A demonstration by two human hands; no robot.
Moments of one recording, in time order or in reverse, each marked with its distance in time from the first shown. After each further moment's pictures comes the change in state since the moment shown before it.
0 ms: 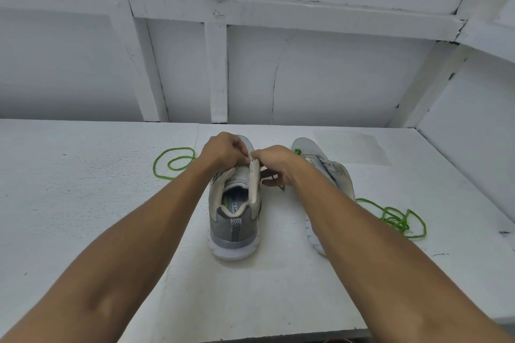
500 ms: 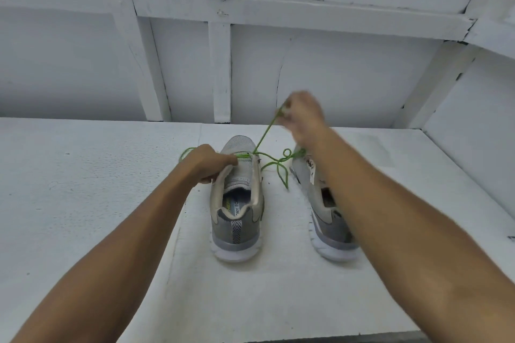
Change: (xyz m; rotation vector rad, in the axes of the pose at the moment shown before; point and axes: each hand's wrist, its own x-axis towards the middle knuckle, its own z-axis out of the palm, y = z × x) left_hand -0.027 -0.013 -0.021 -0.061 -0.021 -0.305; right_hand 0.013 -0.060 -0.045 0.603 0.297 -0.370
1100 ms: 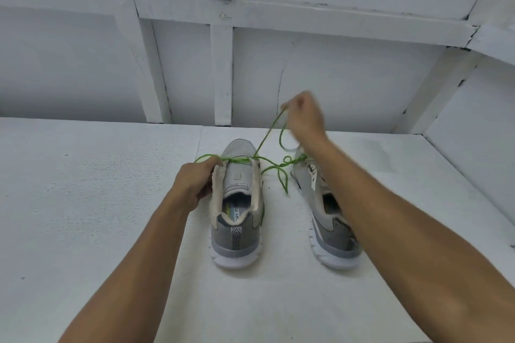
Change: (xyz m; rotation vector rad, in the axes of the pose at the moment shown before) left_hand 0.002 -0.036 0.019 -0.838 0.047 -0.165; right_hand 0.000 0.006 -0.008 -0.564 0.055 -0.367
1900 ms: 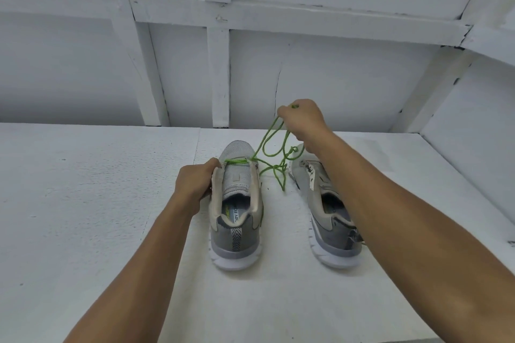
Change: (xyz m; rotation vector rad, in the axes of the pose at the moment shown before) left_hand -0.012 0.002 0.006 0.061 0.085 0.043; right_hand -0.012 -0.021 -0.015 -0.086 -0.162 0.186
